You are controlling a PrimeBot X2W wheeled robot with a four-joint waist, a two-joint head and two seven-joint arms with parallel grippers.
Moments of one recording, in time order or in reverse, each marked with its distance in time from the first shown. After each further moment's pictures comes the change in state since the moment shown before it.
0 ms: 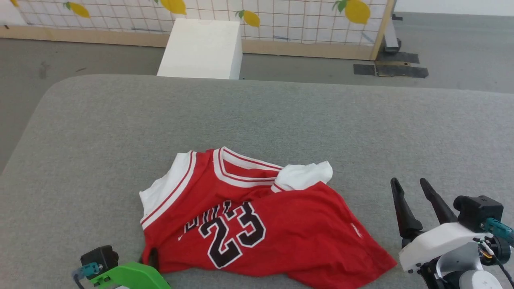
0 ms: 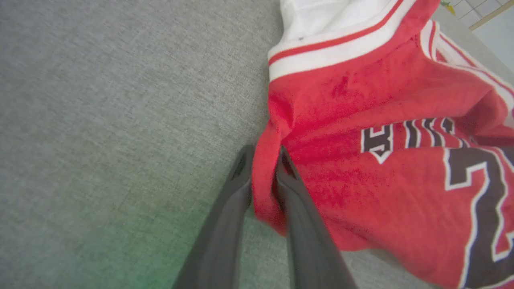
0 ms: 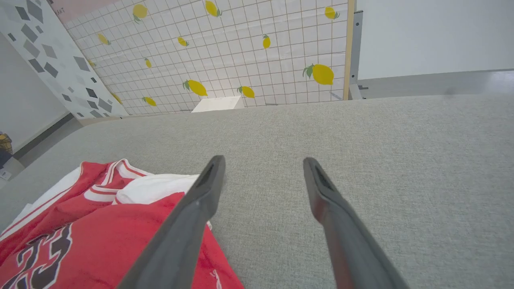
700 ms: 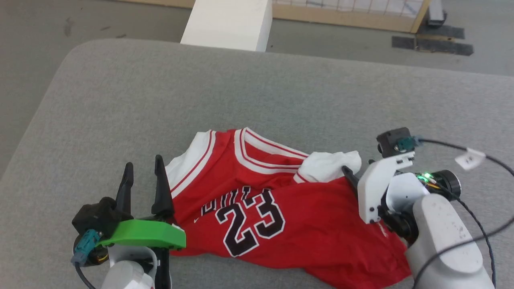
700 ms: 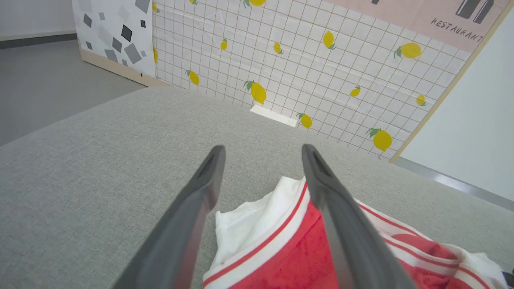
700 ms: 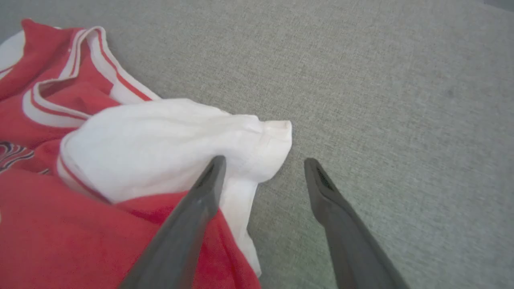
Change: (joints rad) left arm -0.042 -0.330 0.435 -0.215 0.674 -0.288 -0.127; right arm -0.399 0.000 0.146 0.367 -0.125 0.000 0.438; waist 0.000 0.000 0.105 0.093
